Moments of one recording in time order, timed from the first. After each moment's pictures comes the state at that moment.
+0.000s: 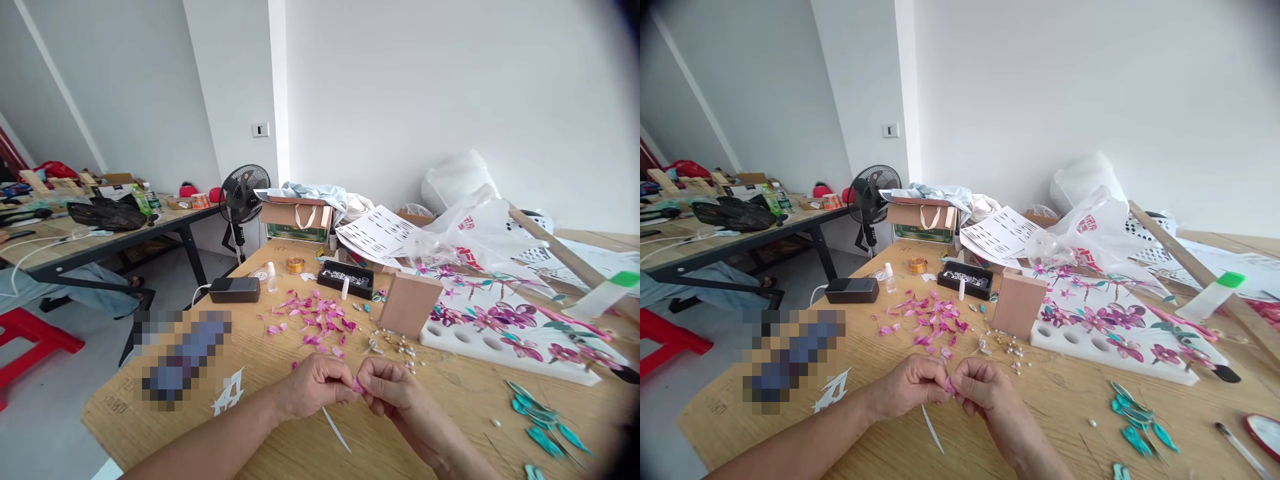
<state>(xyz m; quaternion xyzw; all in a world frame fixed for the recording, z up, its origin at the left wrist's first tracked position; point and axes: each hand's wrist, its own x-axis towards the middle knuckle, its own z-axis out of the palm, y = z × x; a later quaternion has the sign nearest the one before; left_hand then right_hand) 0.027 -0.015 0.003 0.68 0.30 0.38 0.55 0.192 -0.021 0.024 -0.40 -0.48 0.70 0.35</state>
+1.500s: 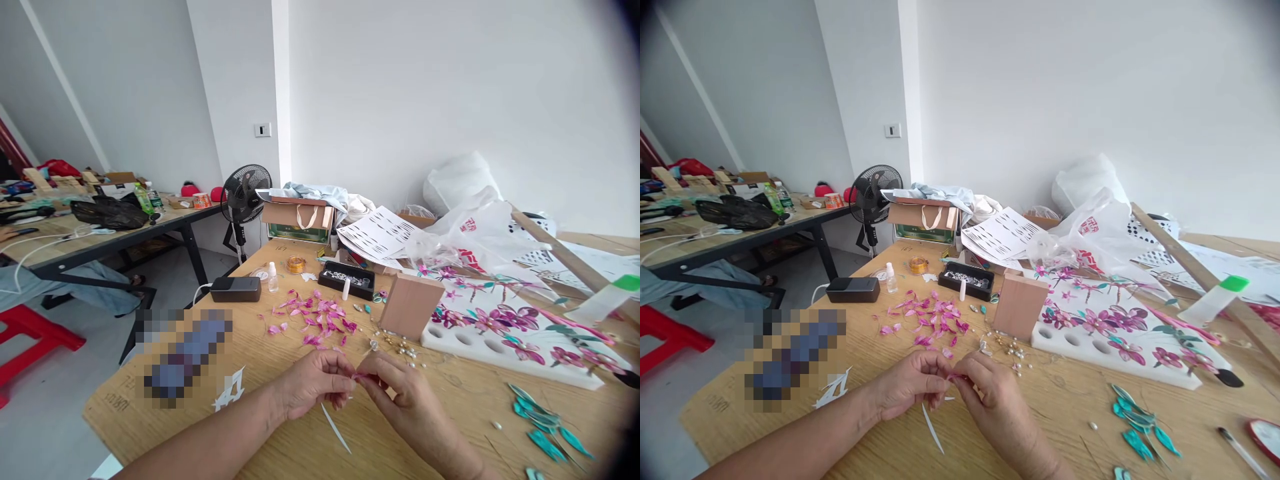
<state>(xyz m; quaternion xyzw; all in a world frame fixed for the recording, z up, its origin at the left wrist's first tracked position) 0.029 -0.017 0.000 0.43 0.32 0.37 0.76 0.203 -0.015 0.024 -0.35 -0.85 0.20 0.34</state>
